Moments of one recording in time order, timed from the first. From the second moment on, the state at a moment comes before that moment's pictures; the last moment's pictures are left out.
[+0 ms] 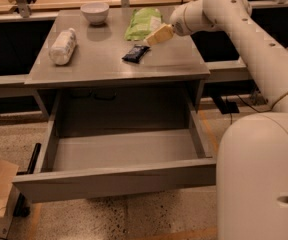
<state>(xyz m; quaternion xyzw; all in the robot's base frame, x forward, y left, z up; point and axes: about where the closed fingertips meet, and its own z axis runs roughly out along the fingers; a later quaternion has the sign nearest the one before) 0.867 -0.075 0.928 -0.41 0.74 0.09 0.52</state>
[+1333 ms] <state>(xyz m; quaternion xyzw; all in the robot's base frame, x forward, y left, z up) 0.938 -0.044 0.912 -0.34 0.72 0.13 0.60</state>
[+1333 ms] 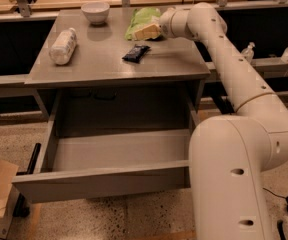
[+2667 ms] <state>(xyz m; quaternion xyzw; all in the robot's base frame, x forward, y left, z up) 0.991 -0.049 0.861 -0.25 0.75 0.14 0.59</state>
